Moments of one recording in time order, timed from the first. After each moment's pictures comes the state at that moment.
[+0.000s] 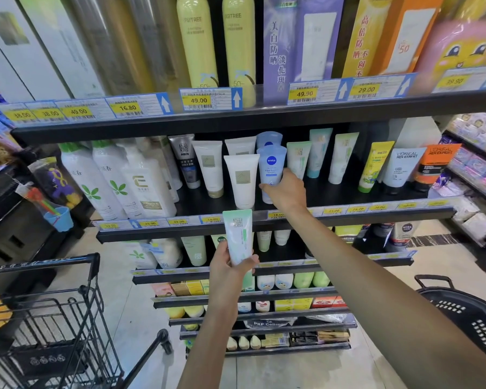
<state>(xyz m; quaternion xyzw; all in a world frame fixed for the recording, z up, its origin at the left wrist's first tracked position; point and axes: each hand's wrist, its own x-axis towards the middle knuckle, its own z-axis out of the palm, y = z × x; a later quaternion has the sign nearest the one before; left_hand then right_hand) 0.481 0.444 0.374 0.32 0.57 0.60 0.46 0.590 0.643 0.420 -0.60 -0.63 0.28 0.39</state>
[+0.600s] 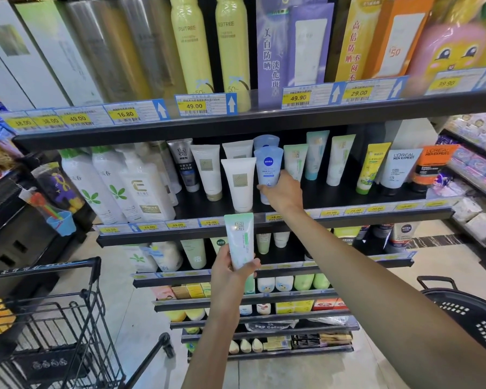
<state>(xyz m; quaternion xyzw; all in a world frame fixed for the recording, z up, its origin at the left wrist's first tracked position) 0.488 0.444 0.370 0.33 0.58 0.59 0.46 0.588 0.646 0.422 -0.60 -0.63 0.30 0.39</state>
